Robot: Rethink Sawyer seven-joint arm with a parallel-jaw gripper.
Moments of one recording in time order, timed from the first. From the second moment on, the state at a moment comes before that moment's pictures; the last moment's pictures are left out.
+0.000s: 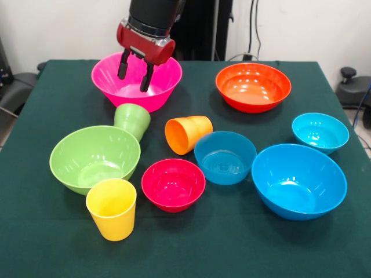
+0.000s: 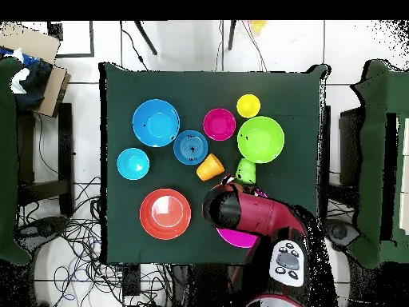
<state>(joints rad) -0.18 -0.60 -0.28 1.82 -0.13 0.17 2.10</state>
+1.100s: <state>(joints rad) -0.19 -0.60 -0.28 1.82 -0.13 0.17 2.10</state>
